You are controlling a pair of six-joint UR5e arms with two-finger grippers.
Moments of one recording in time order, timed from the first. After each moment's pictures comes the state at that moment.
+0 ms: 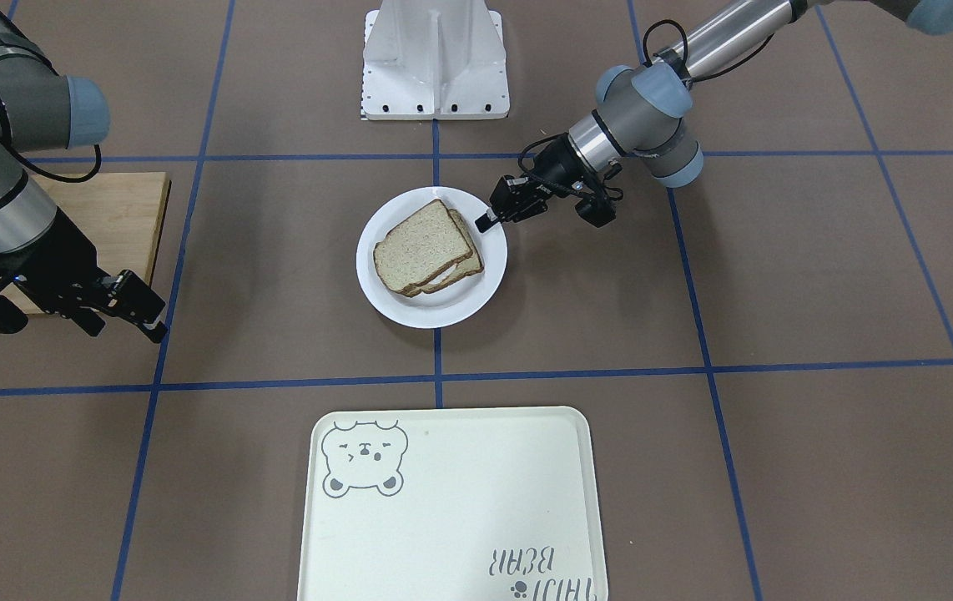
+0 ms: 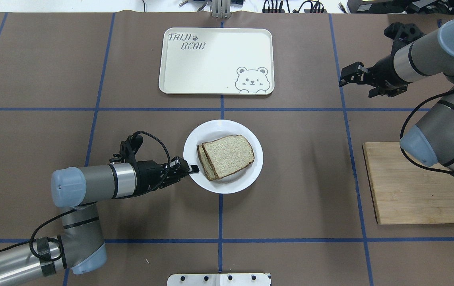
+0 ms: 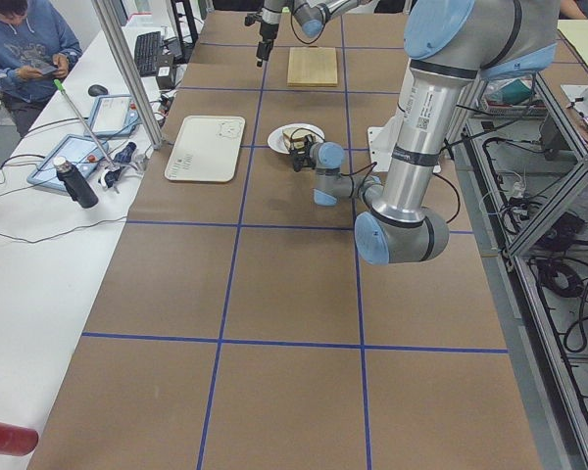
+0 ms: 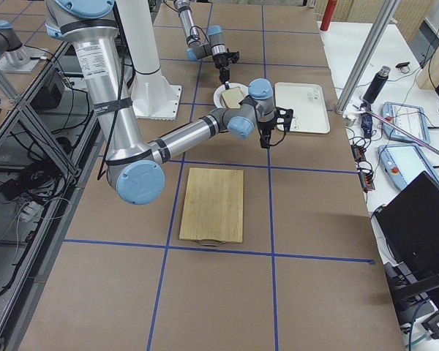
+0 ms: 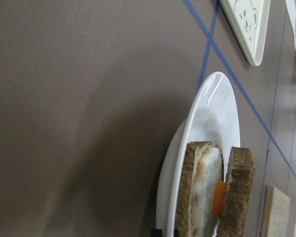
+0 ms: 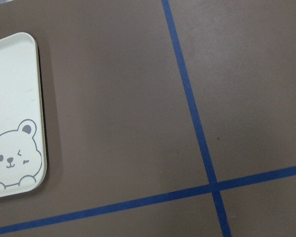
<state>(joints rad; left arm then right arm) -0.39 -1.97 -1.44 -3.03 -1.64 -1.91 0.96 -1.30 1.73 -1.12 2.08 1.23</state>
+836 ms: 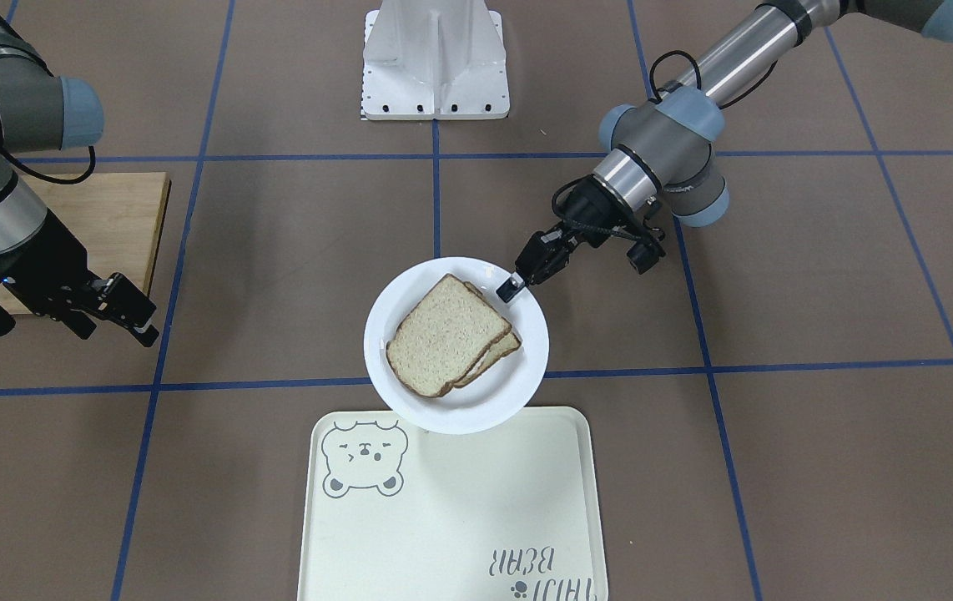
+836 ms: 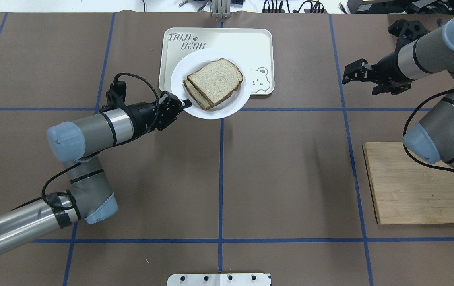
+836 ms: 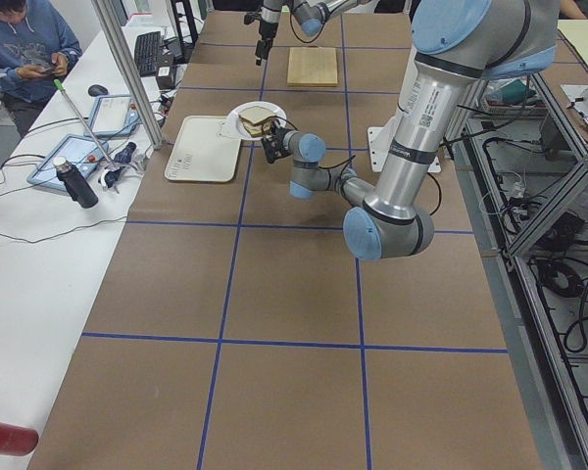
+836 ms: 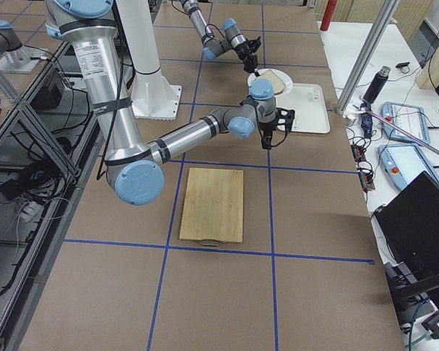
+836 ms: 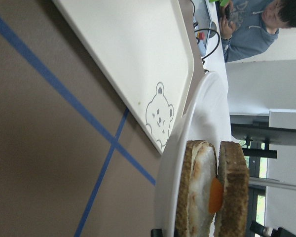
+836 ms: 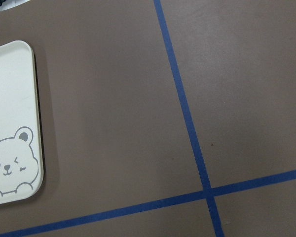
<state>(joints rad) -0.56 -2.11 -1.30 -3.05 -1.52 -2.03 0.97 -1.30 1.73 -1.12 2.08 1.23</state>
